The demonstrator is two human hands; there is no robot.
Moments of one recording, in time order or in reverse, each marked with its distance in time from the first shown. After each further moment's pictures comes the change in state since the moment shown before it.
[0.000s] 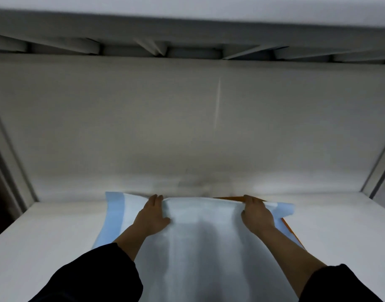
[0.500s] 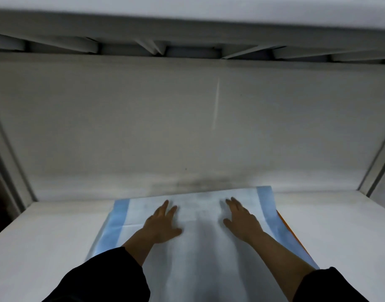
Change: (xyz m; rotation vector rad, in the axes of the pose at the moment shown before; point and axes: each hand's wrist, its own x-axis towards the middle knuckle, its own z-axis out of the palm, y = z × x) left_hand -0.009 0.015 0.021 0.160 -0.220 0.076; right_hand -0.024 -0.024 0.009 0.082 -0.176 -0.179
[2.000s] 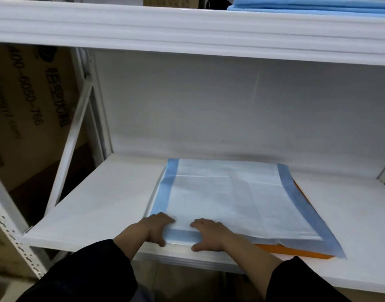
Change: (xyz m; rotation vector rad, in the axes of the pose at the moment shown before) left_hand -0.265 -0.067 0.032 0.073 -0.268 -0.063; right_hand -0.212 -0.172 0.058 -0.147 -0.480 -0.441
